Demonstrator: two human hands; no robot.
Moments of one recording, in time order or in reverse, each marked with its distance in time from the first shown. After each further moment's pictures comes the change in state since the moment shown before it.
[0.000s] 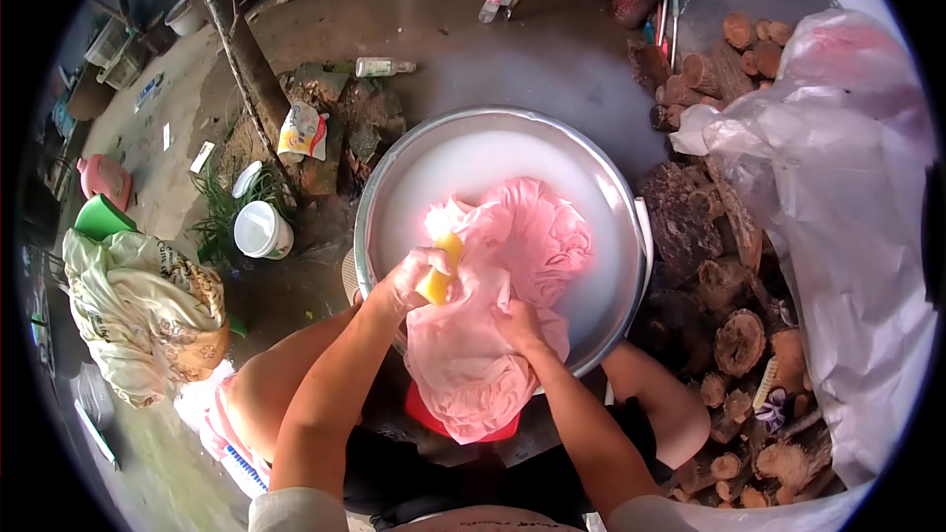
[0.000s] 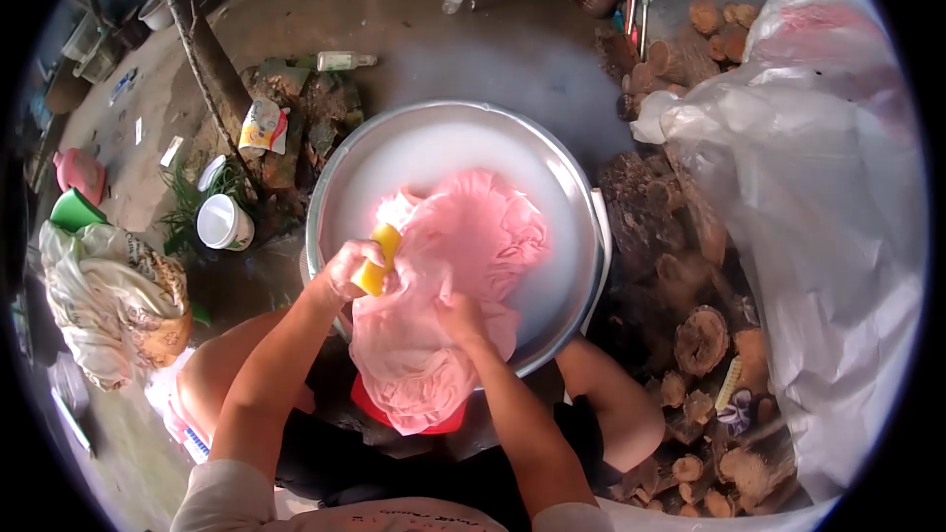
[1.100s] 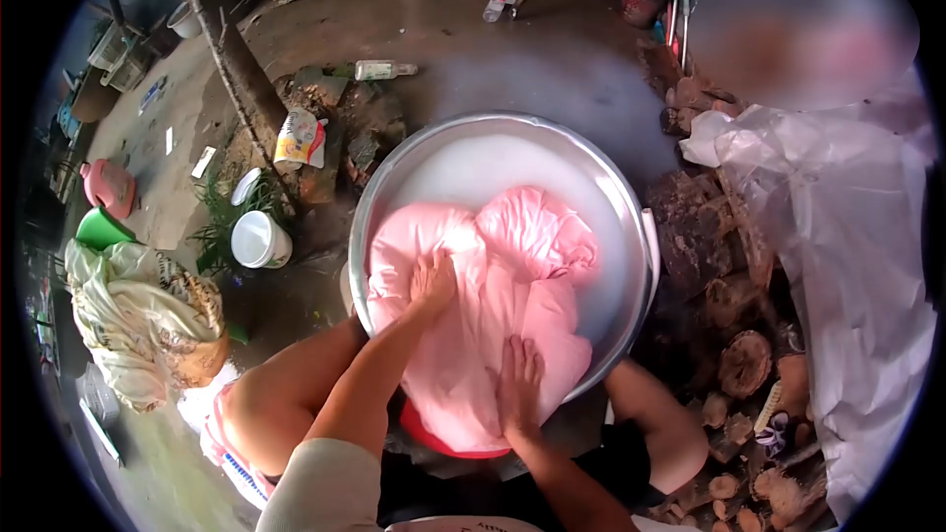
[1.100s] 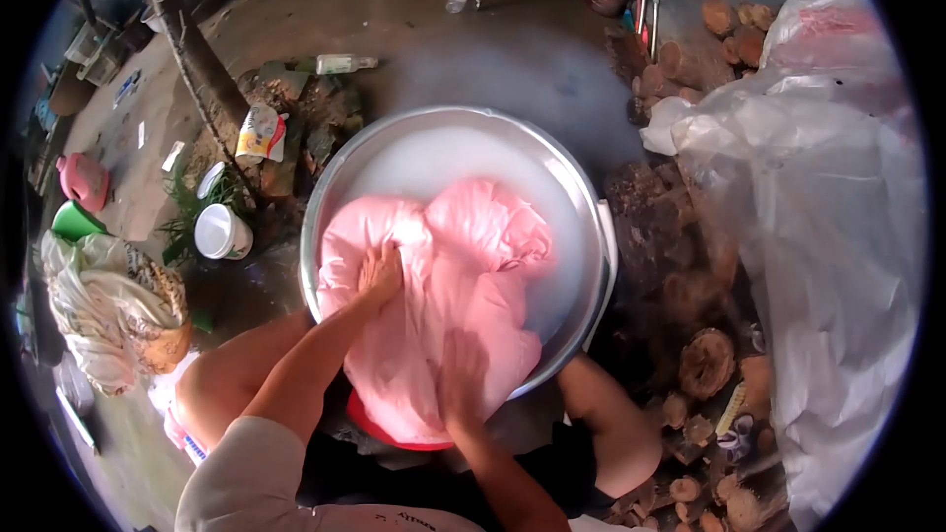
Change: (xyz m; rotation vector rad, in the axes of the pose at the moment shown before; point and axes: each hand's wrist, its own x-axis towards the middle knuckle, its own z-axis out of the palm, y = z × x) left_hand 0.095 -0.074 -0.063 1.629 0.940 0.307; right_hand -0.095 0.022 0.027 -0.799 0.257 -0.220
